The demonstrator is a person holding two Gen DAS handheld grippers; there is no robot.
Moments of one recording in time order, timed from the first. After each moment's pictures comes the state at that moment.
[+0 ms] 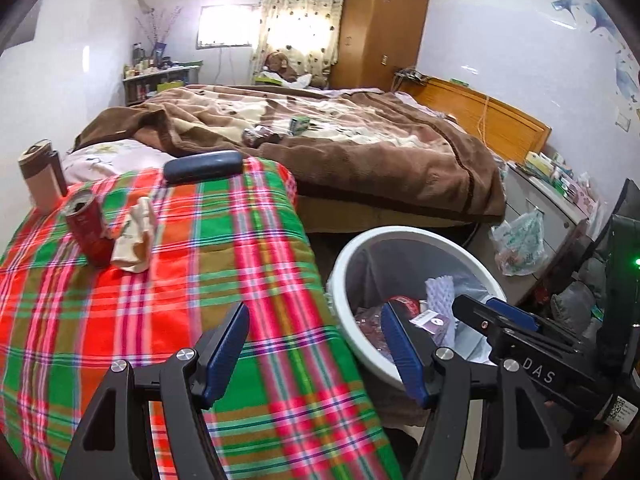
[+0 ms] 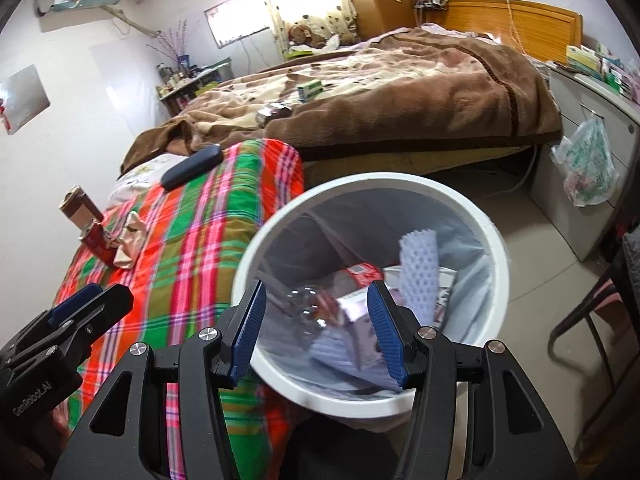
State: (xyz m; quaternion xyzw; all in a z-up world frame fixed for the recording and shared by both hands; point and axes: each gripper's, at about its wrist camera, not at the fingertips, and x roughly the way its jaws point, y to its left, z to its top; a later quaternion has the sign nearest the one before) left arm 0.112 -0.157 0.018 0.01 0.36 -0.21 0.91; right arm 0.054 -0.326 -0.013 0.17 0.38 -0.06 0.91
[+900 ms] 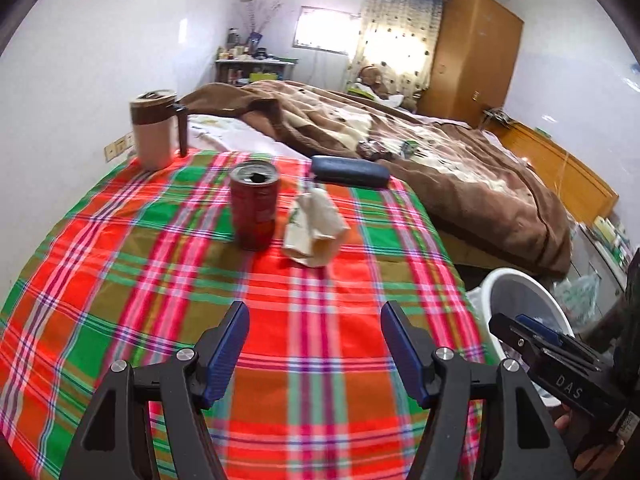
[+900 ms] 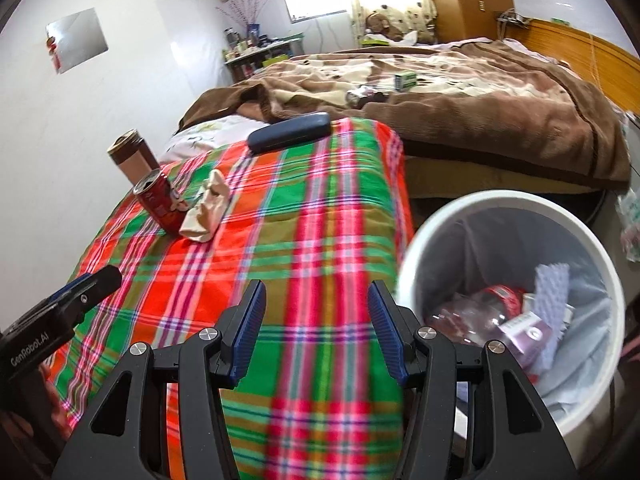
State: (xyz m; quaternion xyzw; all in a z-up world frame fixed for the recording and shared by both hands) left arm 0.147 -0.003 0.005 -0.07 0.36 -0.08 0.93; right arm 0.107 -0.222 -0.016 0.11 0.39 0.04 0.91
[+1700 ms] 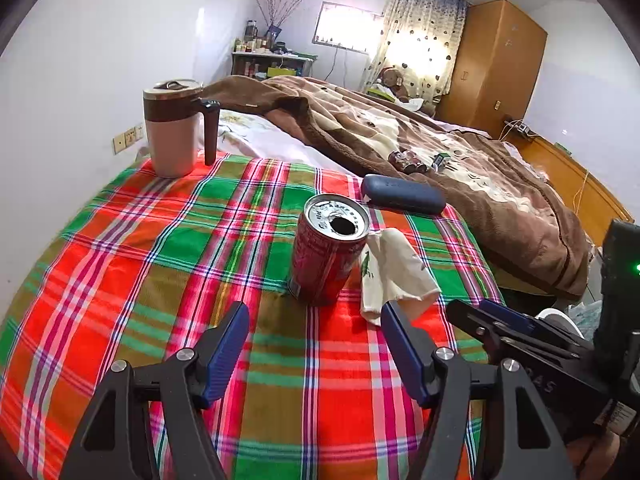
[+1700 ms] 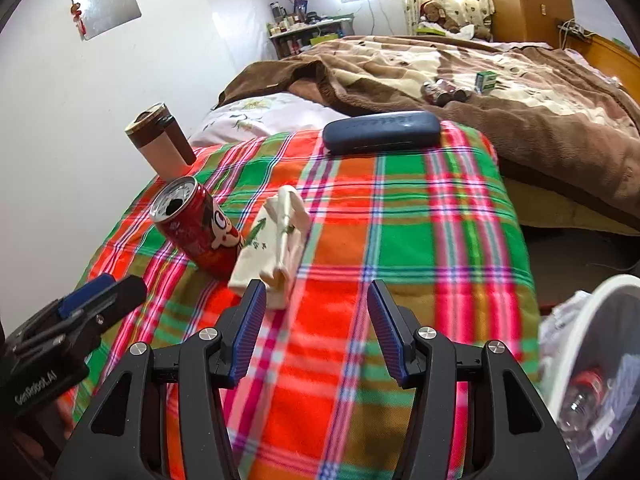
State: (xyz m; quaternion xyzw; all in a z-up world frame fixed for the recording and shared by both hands) left arm 0.234 0.051 -0.007 -0.08 0.37 -0.06 0.92; right arm 0.202 -0.149 -0.026 0.09 0.42 0.12 0.90
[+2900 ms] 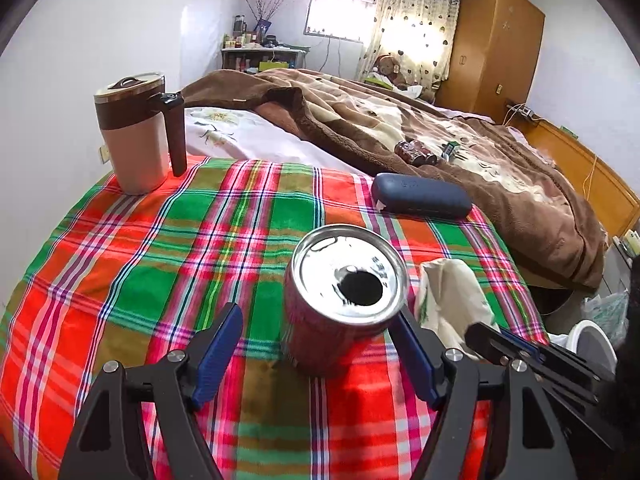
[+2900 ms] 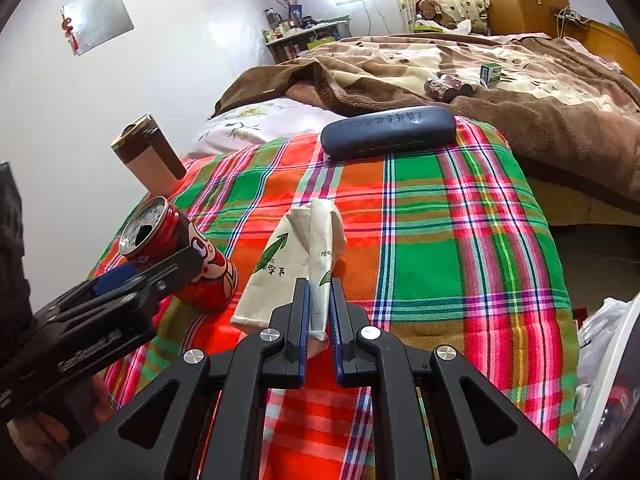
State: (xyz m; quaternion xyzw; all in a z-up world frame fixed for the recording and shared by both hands) left arm 0.309 0.036 -0.035 -0.05 0.38 -0.06 0.92; right arm 0.228 -0.151 -0.042 0.12 0.41 0.11 0.90
